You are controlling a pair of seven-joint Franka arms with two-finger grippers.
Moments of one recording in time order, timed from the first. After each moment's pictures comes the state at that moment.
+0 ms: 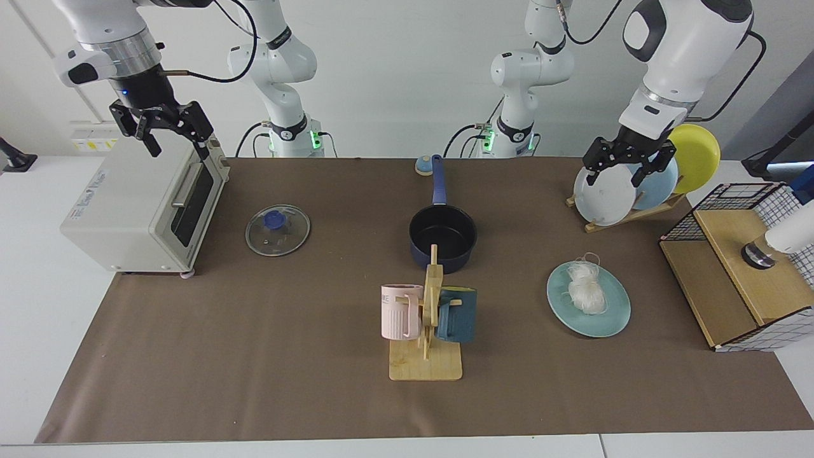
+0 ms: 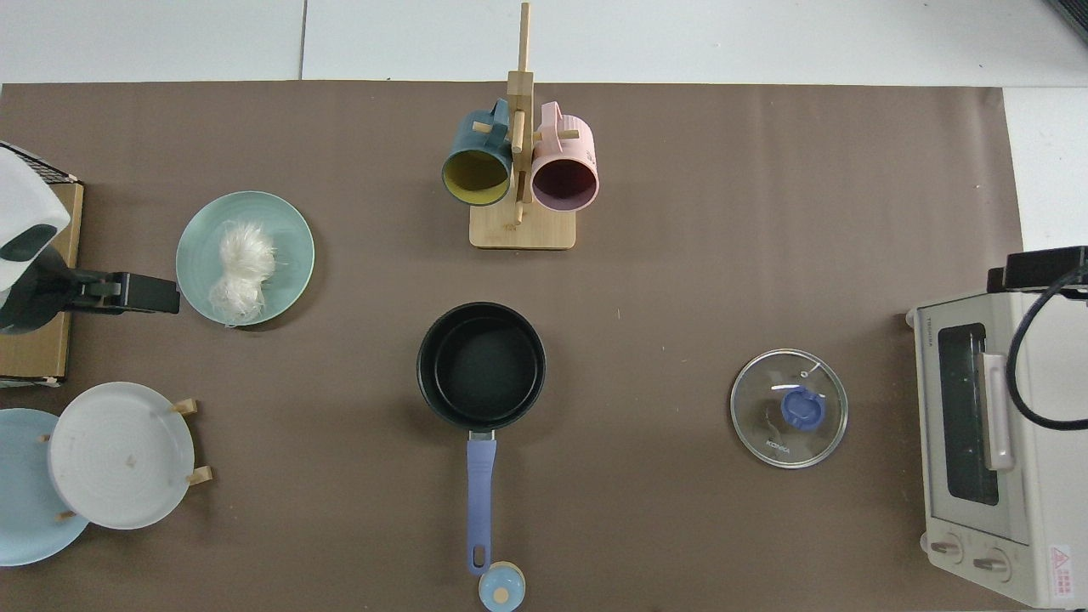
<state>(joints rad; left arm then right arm) 0.10 -0.07 -0.12 -1.73 -0.03 1.73 0.06 -0.01 -0.10 -0.08 -1.63 0.04 1.64 0.08</state>
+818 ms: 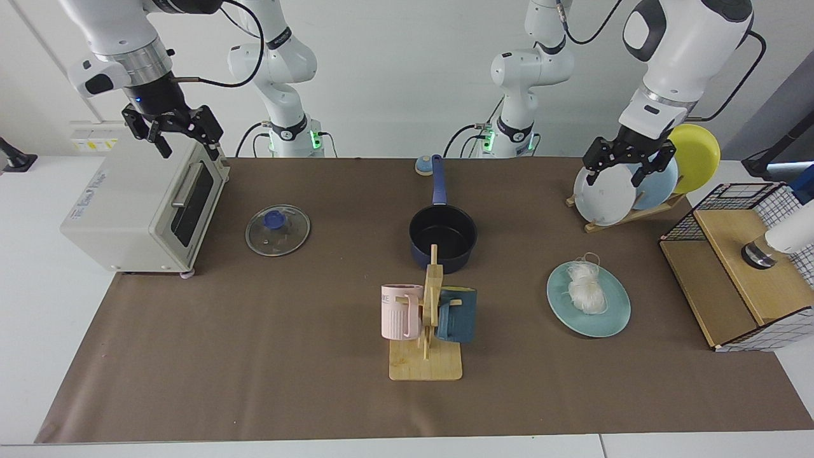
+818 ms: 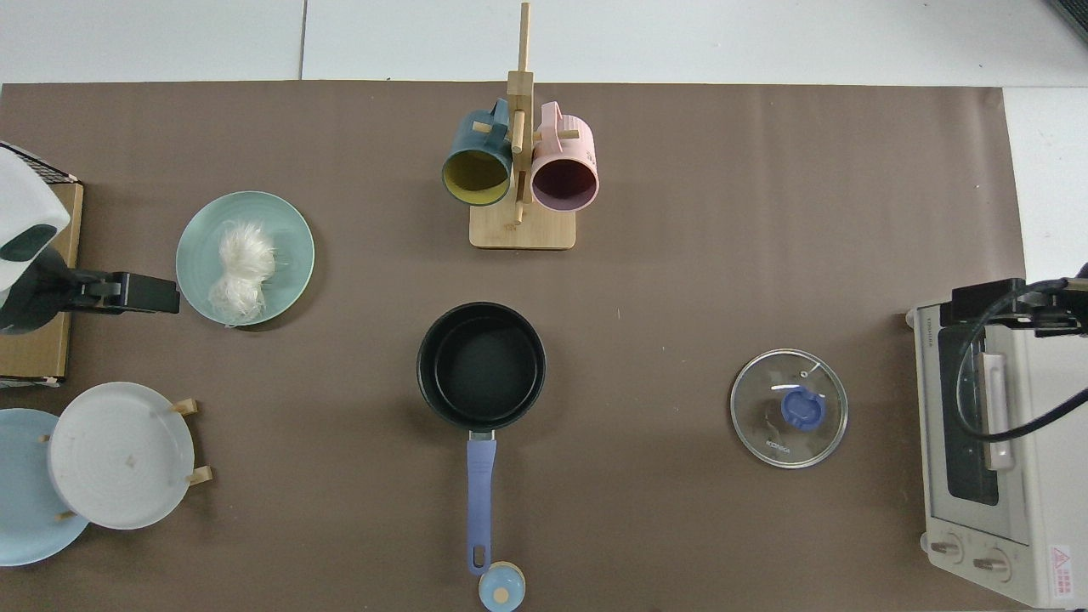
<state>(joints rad) 0.10 -0.07 -0.12 -1.73 -0.03 1.73 0.06 -0.01 -0.11 -0.05 -1.71 0.04 1.62 0.08</state>
